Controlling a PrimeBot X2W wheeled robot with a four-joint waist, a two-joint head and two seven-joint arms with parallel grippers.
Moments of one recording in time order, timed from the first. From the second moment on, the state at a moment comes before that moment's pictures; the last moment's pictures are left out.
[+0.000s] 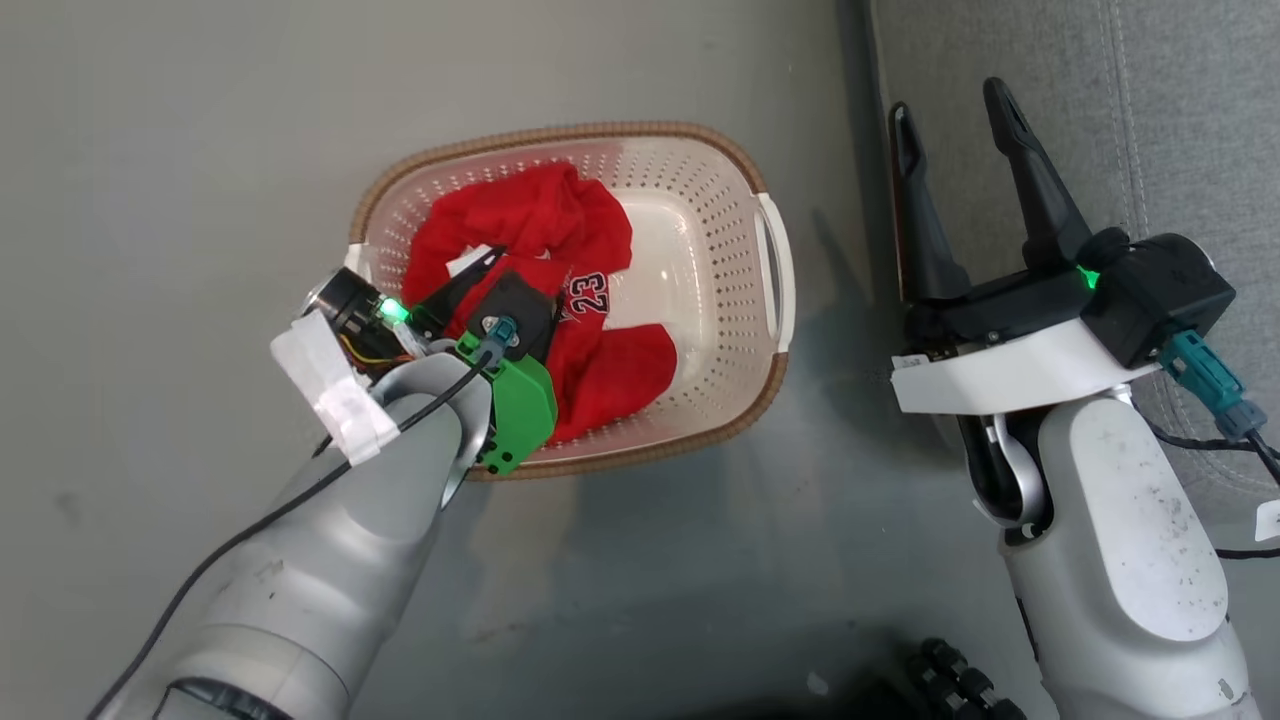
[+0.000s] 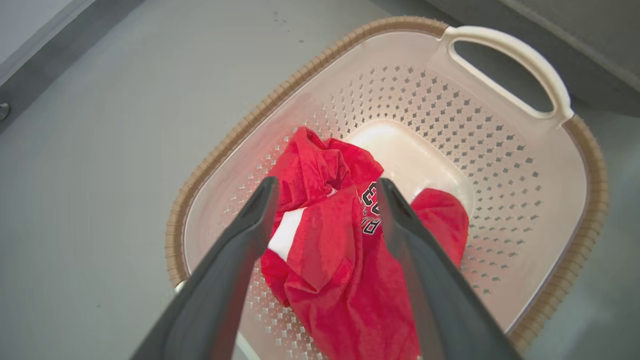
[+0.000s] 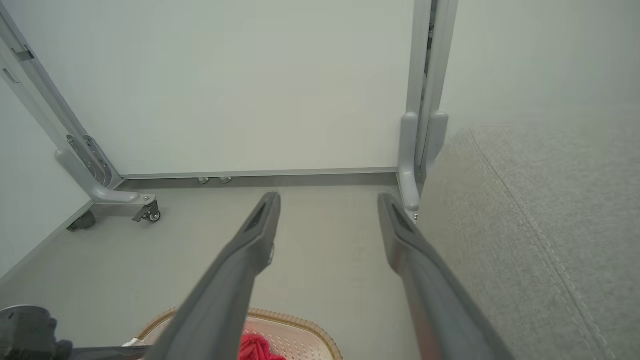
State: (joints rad) left arm -0.88 0.05 -0.70 1.08 -0.07 -0.07 -0.21; right arm -0.45 -0.05 0.14 0.04 0.15 0.13 -0.24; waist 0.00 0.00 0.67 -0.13
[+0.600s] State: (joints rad) left arm -1.06 0.10 -0.79 1.27 0.02 -0.01 -0.08; right arm -0.50 -0.05 0.19 0.05 0.23 0.13 -0.26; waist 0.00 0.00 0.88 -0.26
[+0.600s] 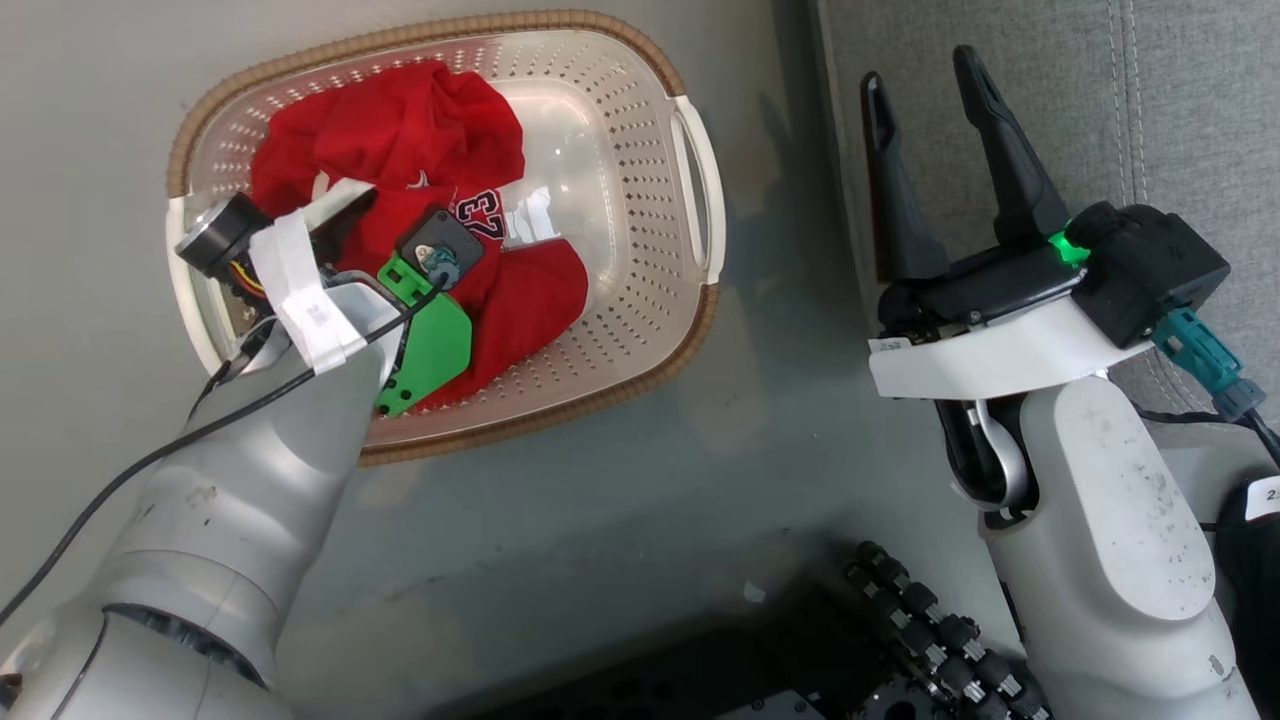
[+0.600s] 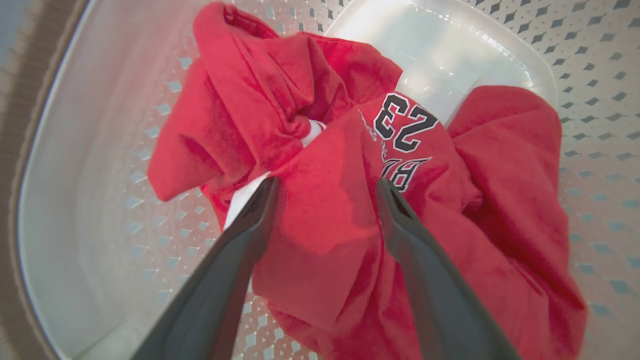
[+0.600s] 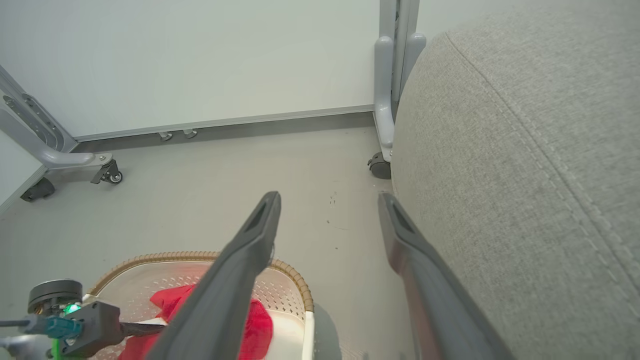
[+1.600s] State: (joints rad) left arm -1.11 0.12 -0.83 1.28 -0.02 -0.01 -0.03; right arm -0.51 -0.05 0.18 0.03 0.22 0.13 -0.26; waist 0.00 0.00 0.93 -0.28
